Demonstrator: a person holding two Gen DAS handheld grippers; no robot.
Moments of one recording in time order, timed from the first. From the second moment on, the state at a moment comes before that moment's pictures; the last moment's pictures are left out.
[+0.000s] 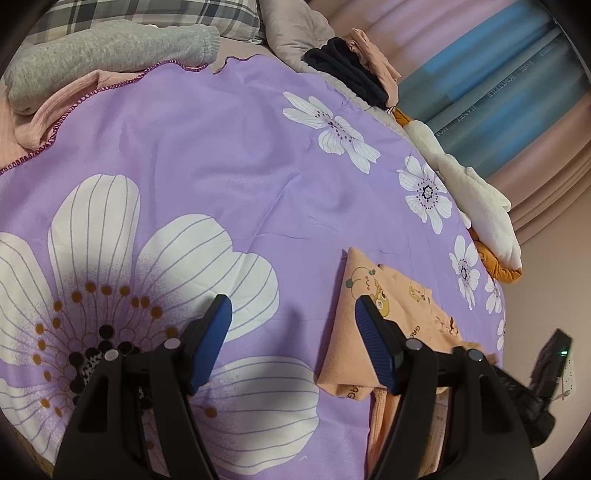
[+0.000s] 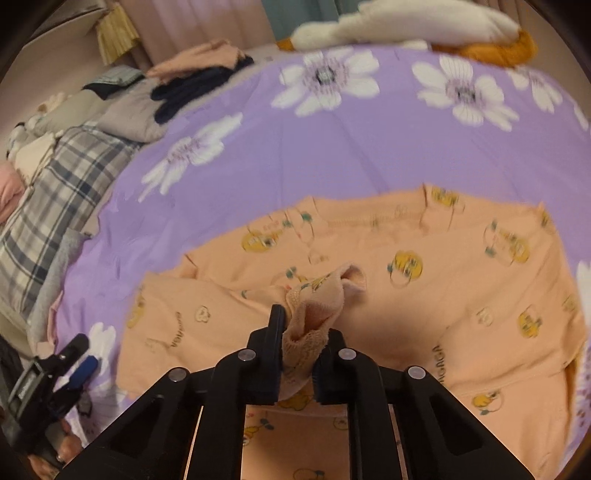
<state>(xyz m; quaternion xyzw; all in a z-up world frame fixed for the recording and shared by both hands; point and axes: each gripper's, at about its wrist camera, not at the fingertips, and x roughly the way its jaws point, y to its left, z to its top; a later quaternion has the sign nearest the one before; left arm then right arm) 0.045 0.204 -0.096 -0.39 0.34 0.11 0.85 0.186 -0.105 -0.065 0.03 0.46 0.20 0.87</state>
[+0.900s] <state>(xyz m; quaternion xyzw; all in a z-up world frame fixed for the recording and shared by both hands) 0.055 0.183 -0.095 -0.36 0.36 0.08 0.86 0.196 -0.183 0.035 0.05 0.31 0.18 0.93</state>
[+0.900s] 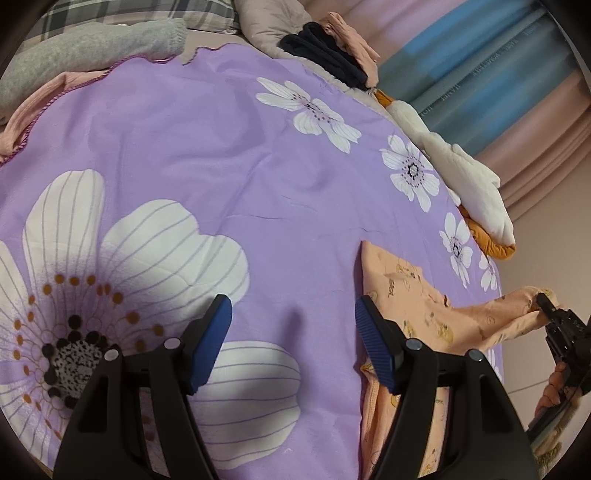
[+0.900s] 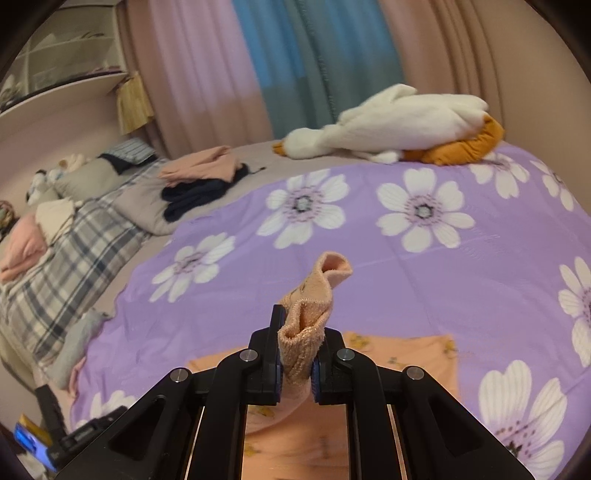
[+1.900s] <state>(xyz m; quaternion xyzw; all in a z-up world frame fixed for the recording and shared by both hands) 0.118 0.097 -0.085 -0.27 0.43 -0.02 0.86 0.184 -0.317 -0.063 0.15 0.42 0.11 0.89</state>
